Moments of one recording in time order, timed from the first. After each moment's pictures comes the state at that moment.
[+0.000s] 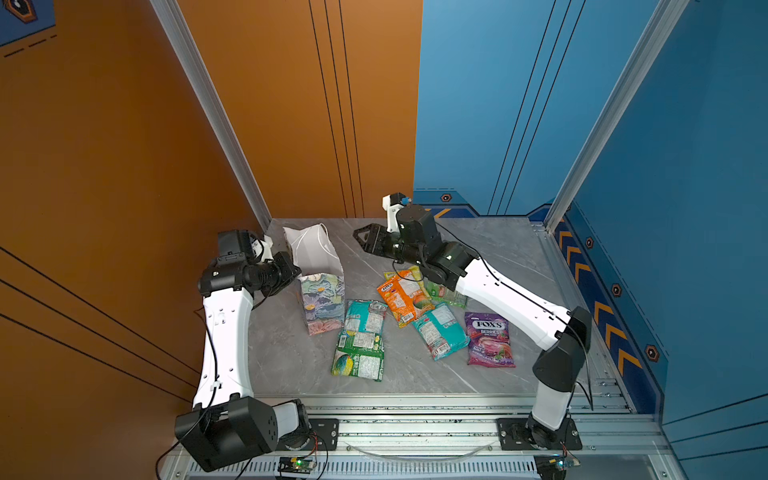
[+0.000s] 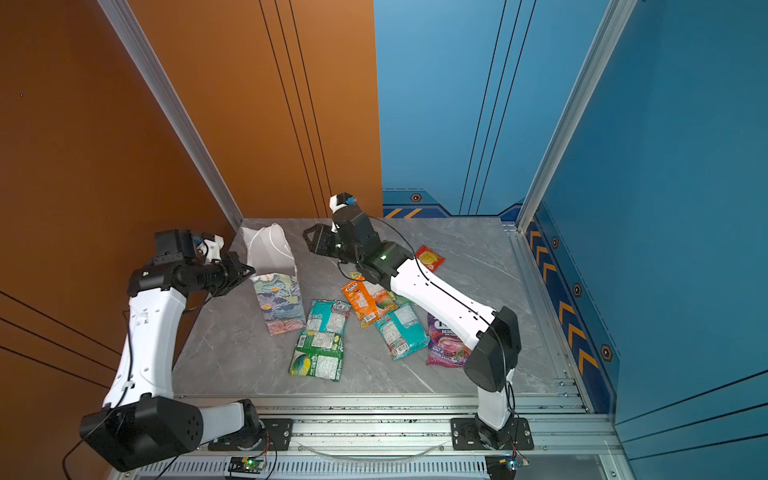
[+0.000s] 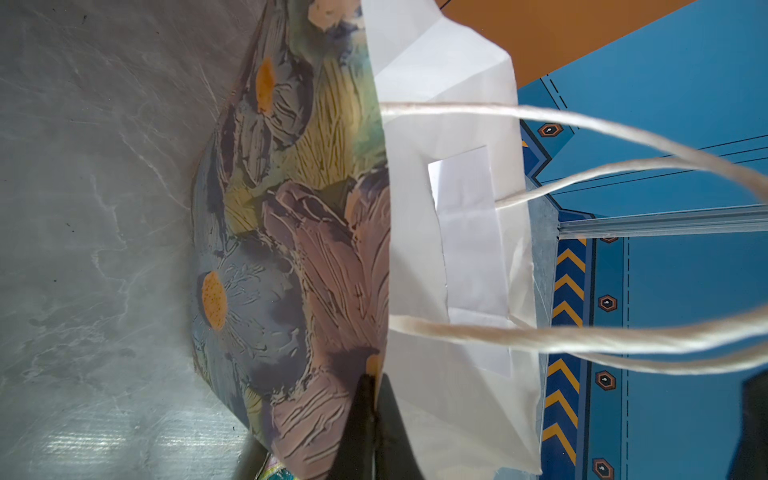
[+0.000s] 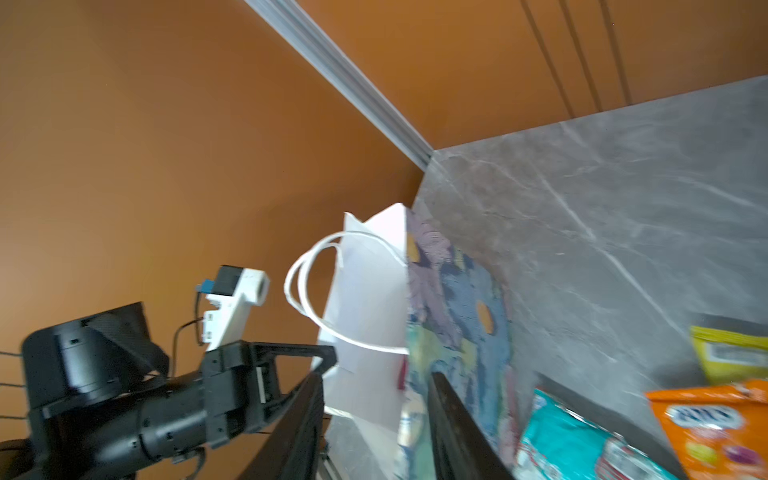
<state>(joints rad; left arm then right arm) 0.28 1.26 1.35 -0.99 0.51 -0.41 0.83 1.80 1.83 -0.33 -0.06 0.81</state>
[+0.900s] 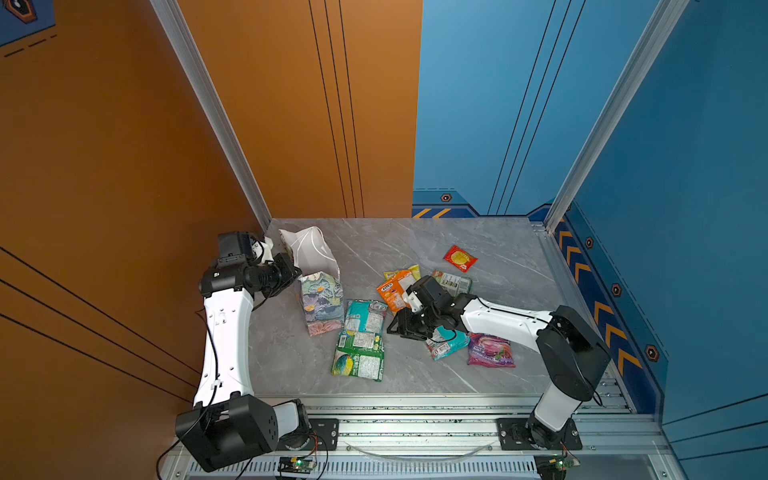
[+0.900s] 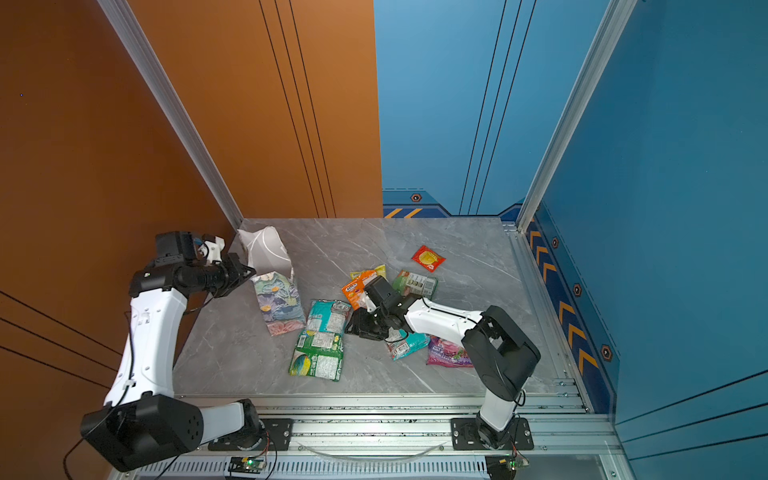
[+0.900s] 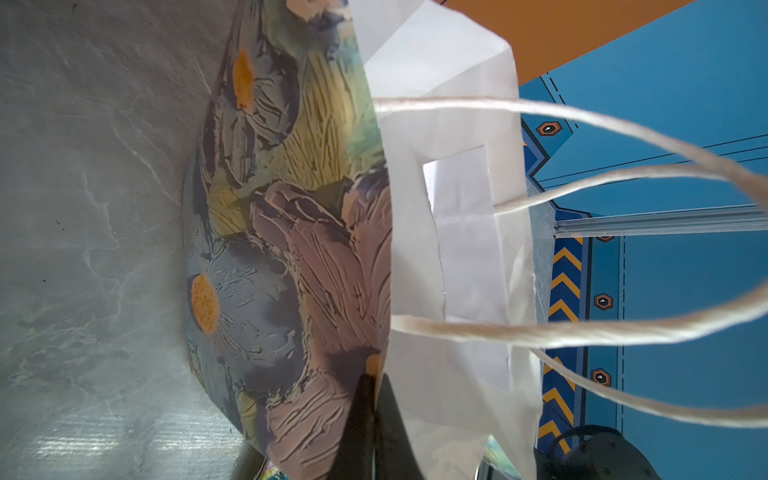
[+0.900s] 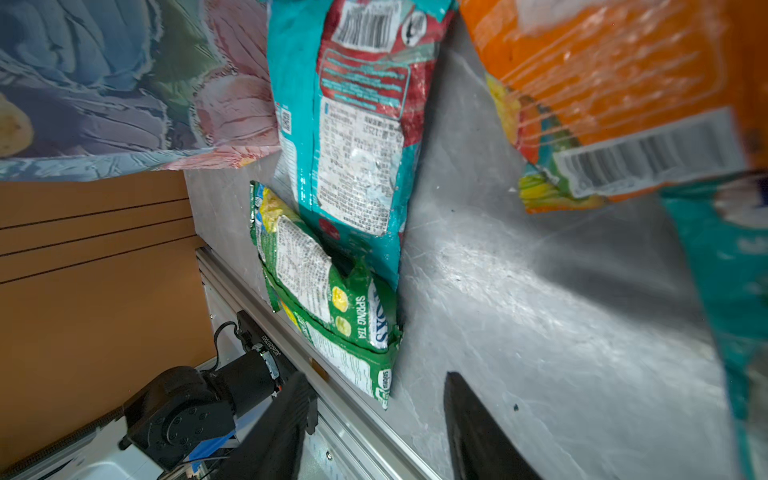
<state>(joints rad) 0.29 1.26 1.33 -0.97 0.53 -0.41 0.81 1.75 1.09 -0.27 -0.48 0.90</state>
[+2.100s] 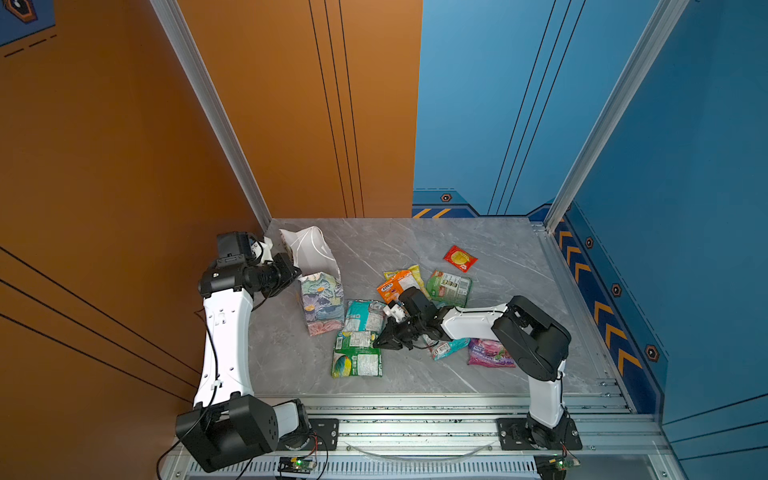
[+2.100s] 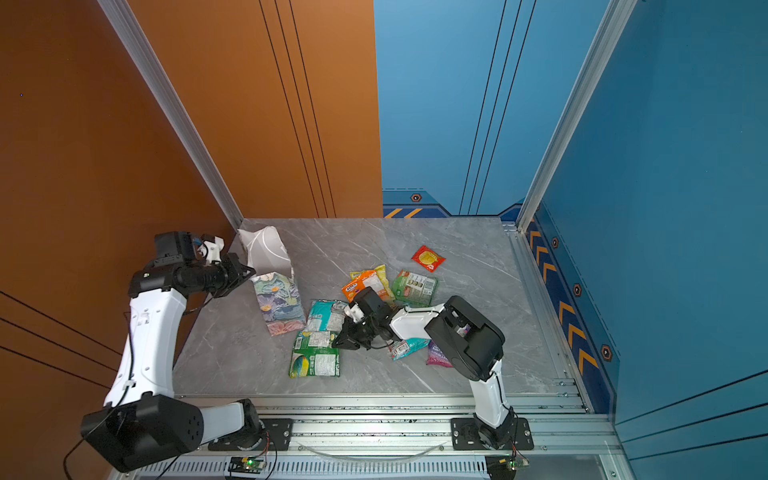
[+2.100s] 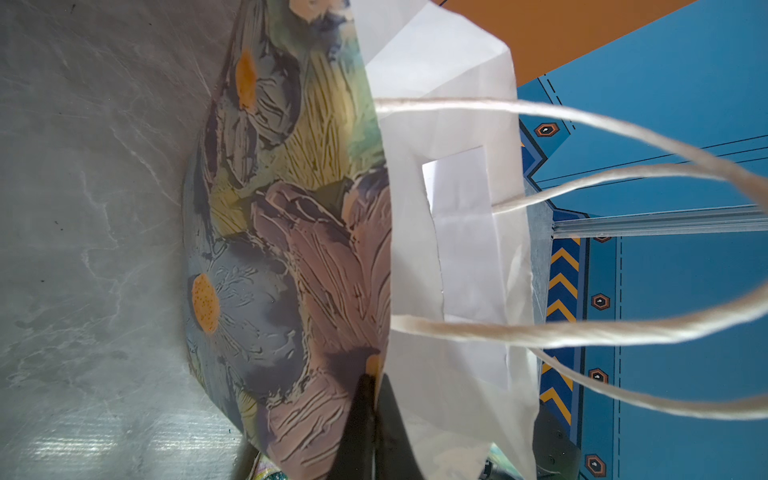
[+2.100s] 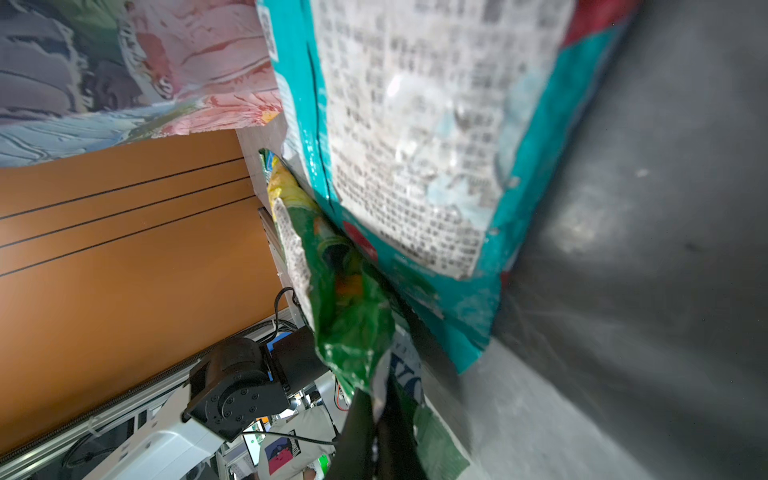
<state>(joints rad) 0.29 1.26 1.33 -0.97 0.54 -0.41 0.84 1.96 1.06 0.11 -0.73 1.10</state>
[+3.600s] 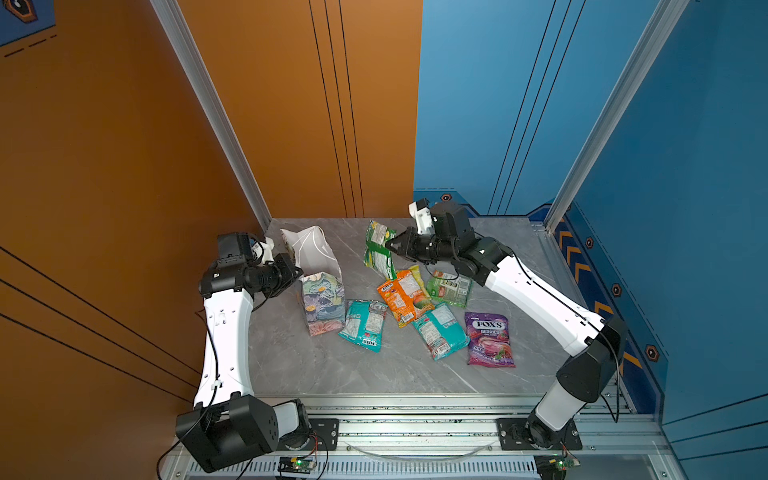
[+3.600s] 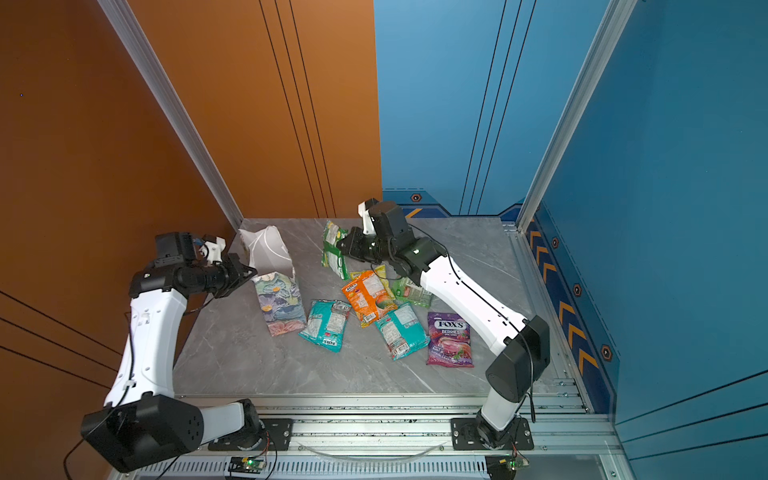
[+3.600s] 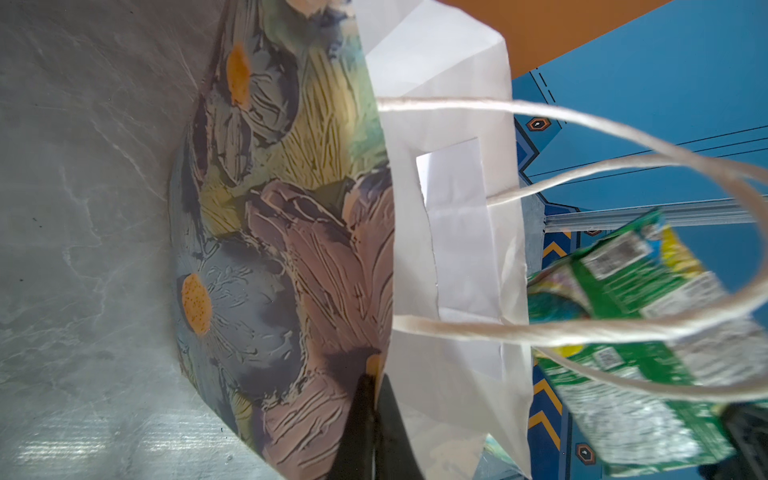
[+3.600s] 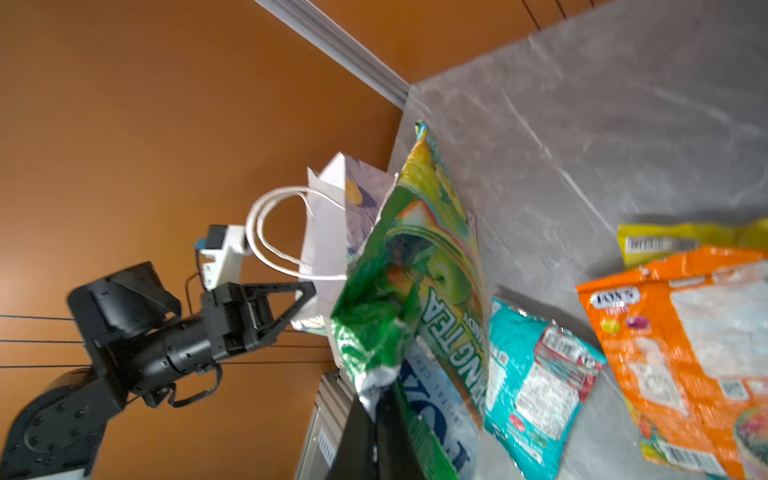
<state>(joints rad) 0.29 1.26 1.32 -0.97 0.57 -0.41 0.71 1.71 1.81 -0.48 -0.30 0.84</state>
